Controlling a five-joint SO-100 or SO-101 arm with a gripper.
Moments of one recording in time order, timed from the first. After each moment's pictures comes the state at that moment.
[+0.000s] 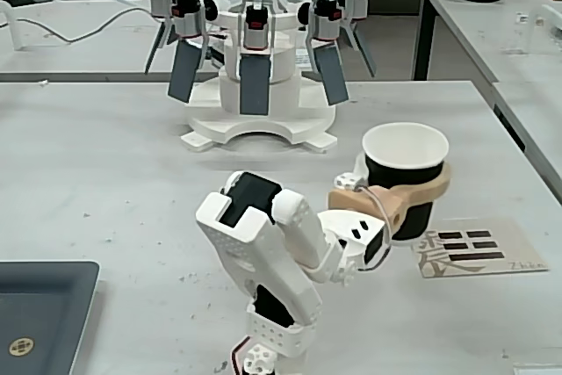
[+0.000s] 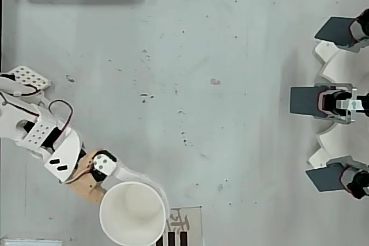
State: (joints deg) arm 34.3 117.9 169.9 -64.0 -86.7
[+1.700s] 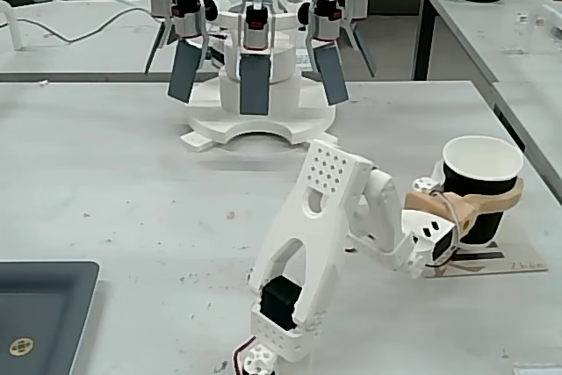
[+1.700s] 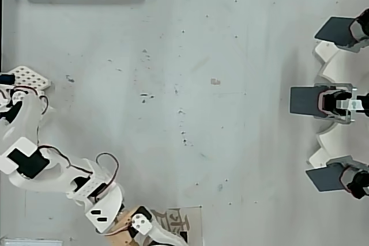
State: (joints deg) arm 42.4 61.9 118.9 -70.7 -84.0
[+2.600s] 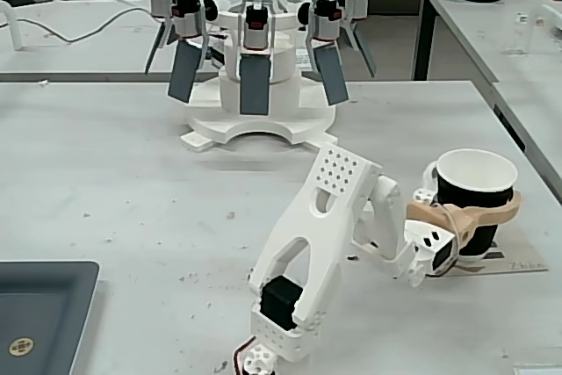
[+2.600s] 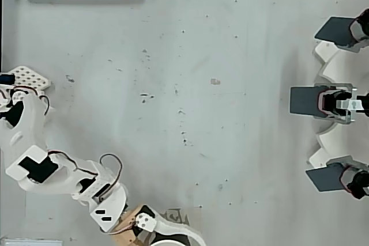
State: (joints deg) arm 42.4 55.8 115.6 -71.0 -84.0
